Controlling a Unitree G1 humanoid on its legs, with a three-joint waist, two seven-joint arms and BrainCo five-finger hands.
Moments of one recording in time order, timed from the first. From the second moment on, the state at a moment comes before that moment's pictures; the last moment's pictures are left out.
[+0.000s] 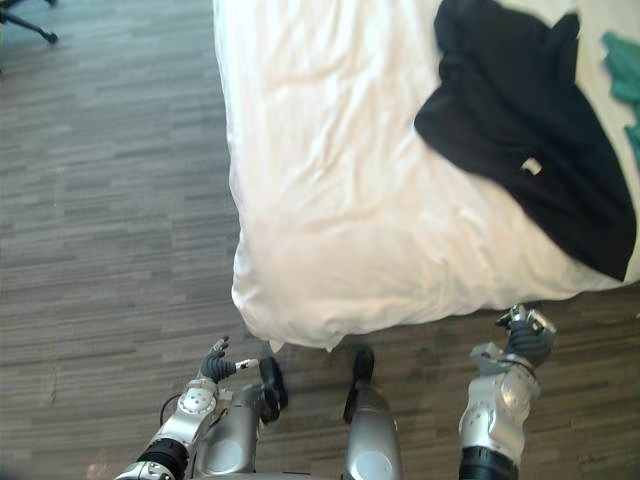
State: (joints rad) left arm -0.10 0.04 0.04 0.89 0.27 -0.05 0.16; right arm 0.05 -0.08 -0.50 0.29 0.48 -0.19 -0.24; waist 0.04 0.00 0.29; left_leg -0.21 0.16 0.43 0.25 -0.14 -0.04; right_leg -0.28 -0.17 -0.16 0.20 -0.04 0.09
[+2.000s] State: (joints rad) left arm 0.03 0.00 0.17 1.01 0.26 -0.02 0.20; right arm 0.07 -0.01 -0.21 0.94 -0.06 -0.04 -0.16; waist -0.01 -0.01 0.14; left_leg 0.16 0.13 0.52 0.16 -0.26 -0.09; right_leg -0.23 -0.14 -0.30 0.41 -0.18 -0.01
